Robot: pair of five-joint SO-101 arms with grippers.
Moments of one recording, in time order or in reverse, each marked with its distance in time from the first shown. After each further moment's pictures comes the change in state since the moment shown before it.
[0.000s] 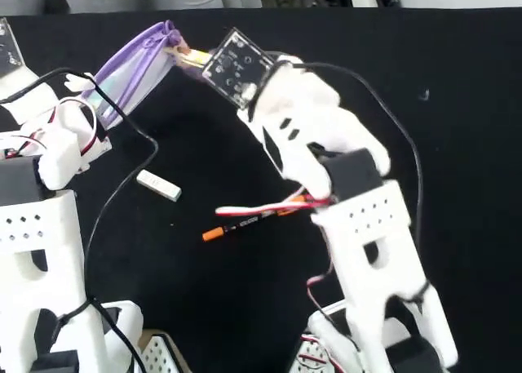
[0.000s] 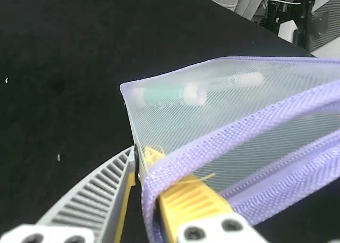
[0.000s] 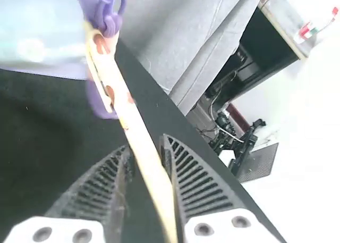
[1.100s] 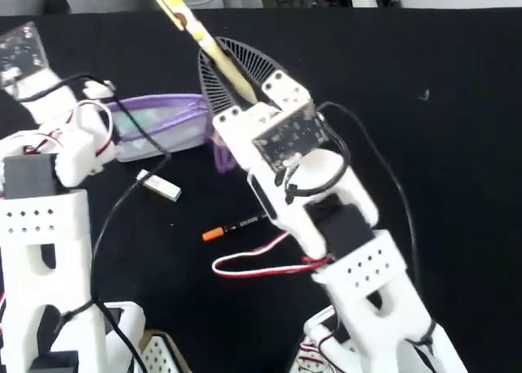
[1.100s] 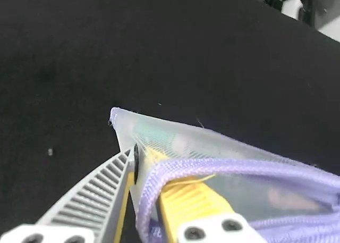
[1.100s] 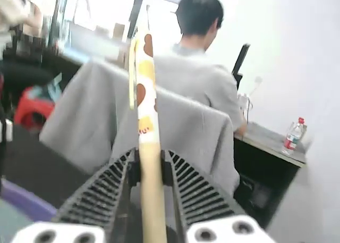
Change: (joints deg) left arm 3.3 0.0 4.2 -2.4 -0.4; right arm -8.9 -16.8 23.8 -38.1 -20.1
